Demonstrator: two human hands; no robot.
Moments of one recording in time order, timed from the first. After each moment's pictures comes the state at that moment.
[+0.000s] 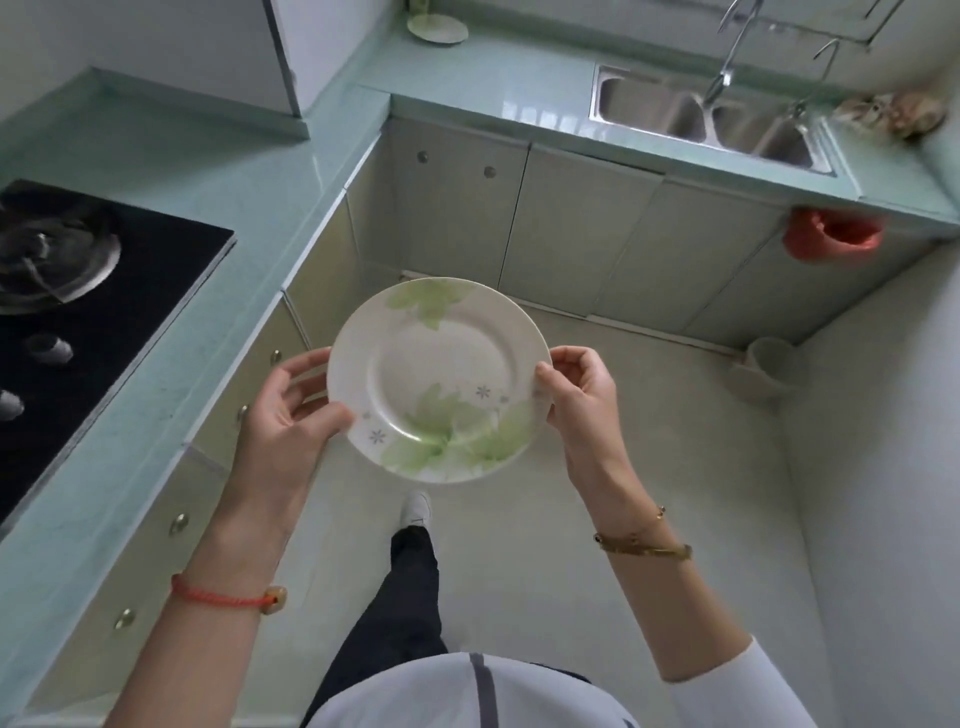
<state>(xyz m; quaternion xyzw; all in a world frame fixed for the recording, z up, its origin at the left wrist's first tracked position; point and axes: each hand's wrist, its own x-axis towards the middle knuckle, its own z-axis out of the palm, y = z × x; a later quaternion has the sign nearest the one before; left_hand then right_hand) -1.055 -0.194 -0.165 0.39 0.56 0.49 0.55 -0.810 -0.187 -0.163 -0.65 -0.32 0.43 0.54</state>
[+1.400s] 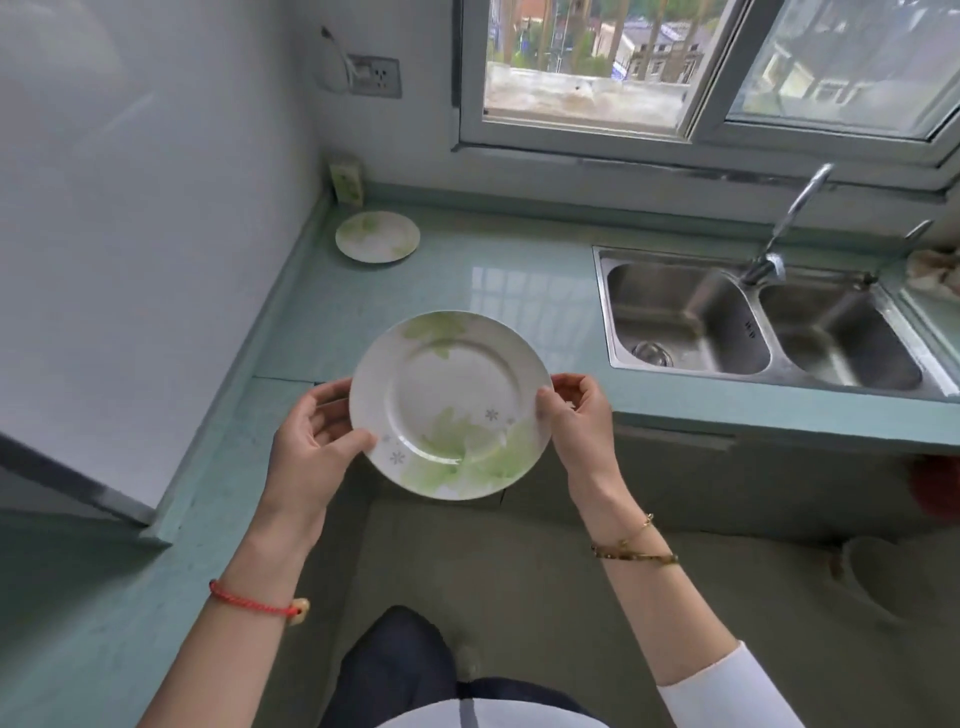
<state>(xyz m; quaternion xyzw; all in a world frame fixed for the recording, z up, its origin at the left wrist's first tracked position) -0.902 0.613 -0.140 0.45 0.56 0.45 0.54 -0.661 0.597 -0.156 -0.68 -0.29 0.36 0.56</state>
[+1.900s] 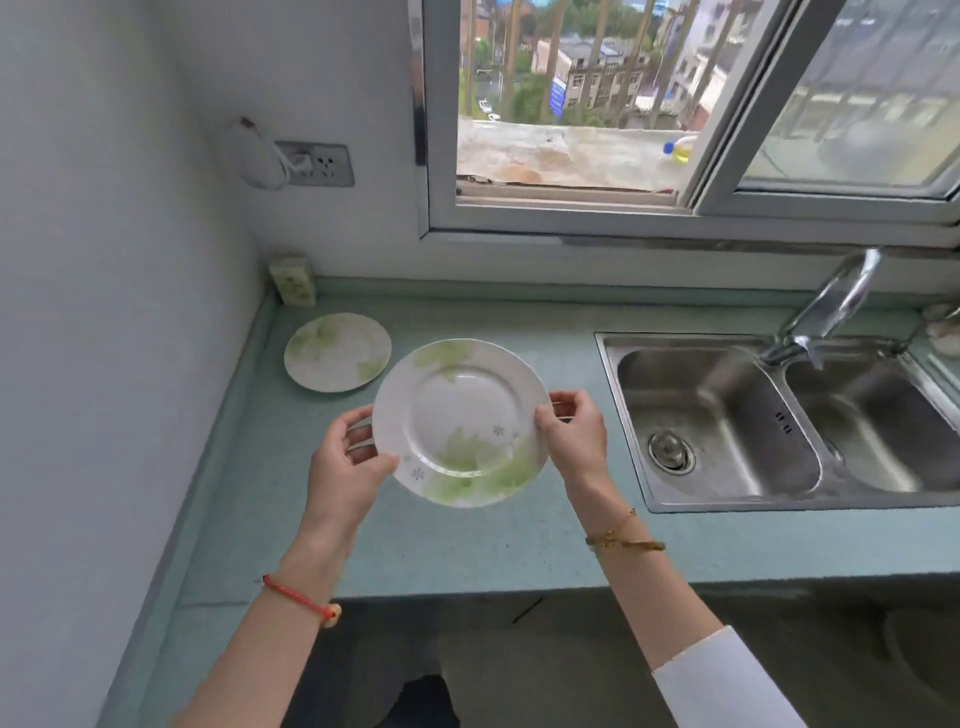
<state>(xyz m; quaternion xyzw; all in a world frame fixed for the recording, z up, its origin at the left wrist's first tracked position) -0.822 0.925 -0.180 0.48 0.55 0.41 0.55 -0.588 0.893 -0.185 -0.77 -0.26 0.28 0.51</state>
